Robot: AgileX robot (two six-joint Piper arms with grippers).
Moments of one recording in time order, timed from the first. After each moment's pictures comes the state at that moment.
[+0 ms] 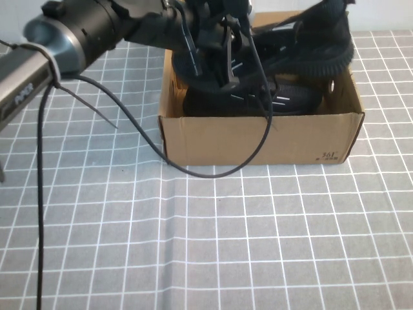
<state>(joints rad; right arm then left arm) 0.32 1.15 -1.48 0.16 1.26 -0.45 -0.45 1.99 -1.86 -0.79 0.69 1.60</state>
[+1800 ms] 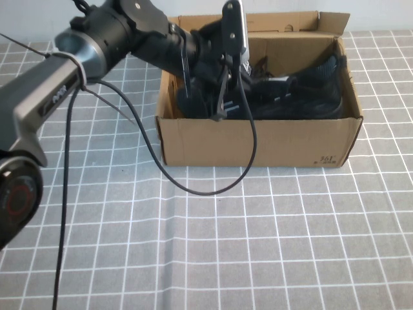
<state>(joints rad) 0.32 0.93 -1.19 0.18 1.18 -0.41 -0.42 2.18 -2.01 -0.77 0.97 1.66</state>
